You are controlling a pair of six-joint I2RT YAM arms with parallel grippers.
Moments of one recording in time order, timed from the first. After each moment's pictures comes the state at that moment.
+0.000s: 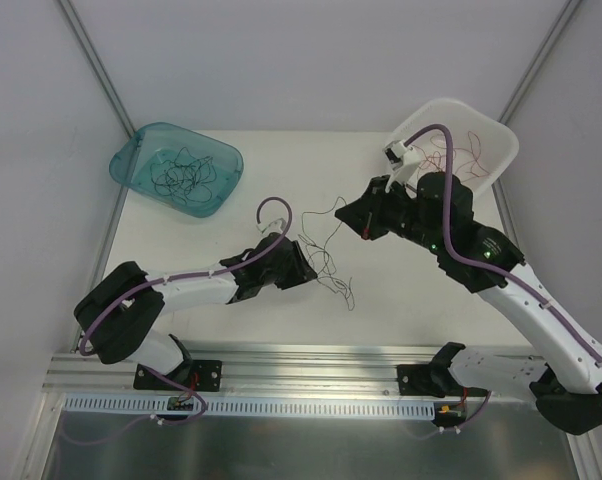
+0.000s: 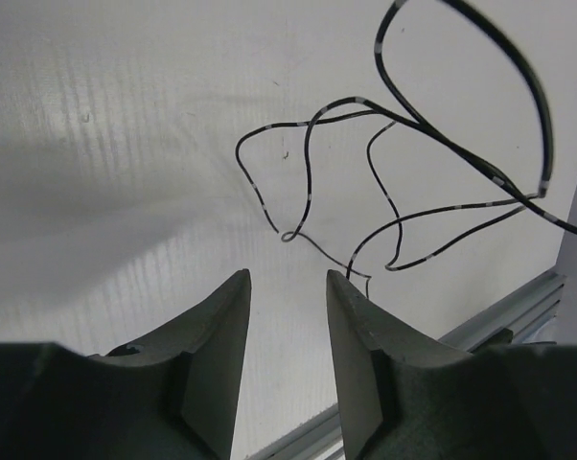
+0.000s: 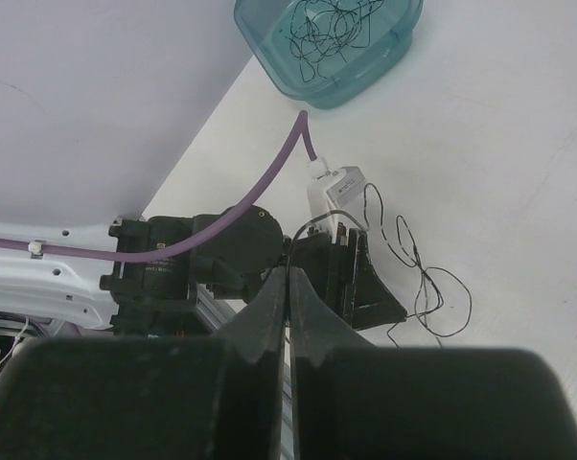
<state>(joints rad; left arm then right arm) -0.84 1.47 0.68 0.08 -0.05 -1.03 0.78 1.05 1.33 -0.54 -0.09 0.47</state>
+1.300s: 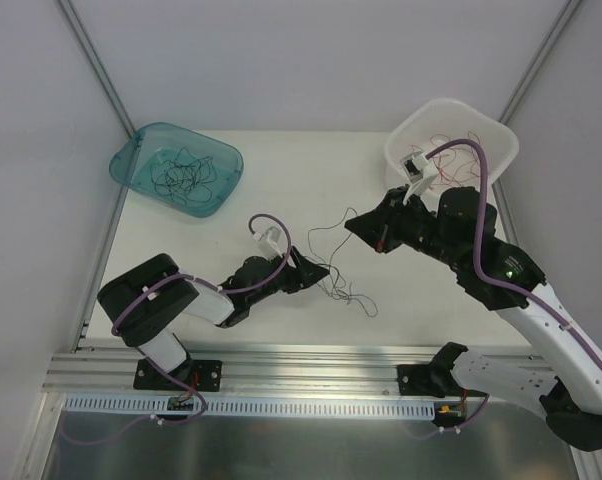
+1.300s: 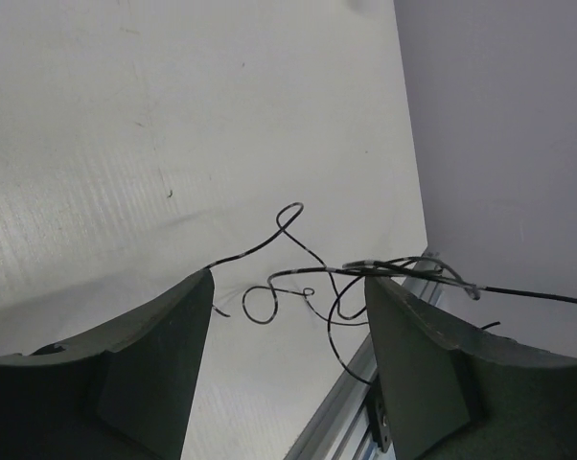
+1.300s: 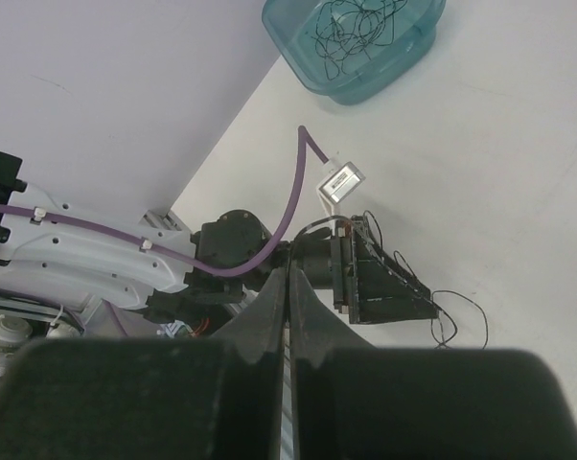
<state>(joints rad) -0.84 1.62 0.36 0.99 0.04 -1.06 0.78 0.93 1.28 -0.57 -0.11 0.51</state>
